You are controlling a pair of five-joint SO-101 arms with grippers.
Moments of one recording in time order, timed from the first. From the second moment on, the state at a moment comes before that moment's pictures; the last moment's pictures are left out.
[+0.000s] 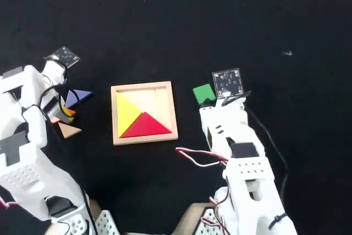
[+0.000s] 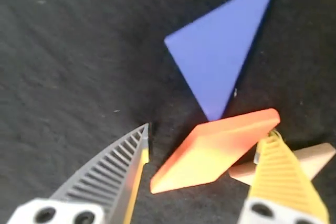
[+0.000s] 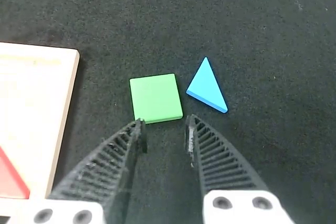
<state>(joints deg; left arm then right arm) -29.5 18.0 13.1 57.4 -62.8 -4.2 -52.4 81.3 20.4 7.0</state>
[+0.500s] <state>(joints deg) -31.6 22.2 11.1 62.9 -70.6 -4.2 -52.4 81.3 20.4 7.0</state>
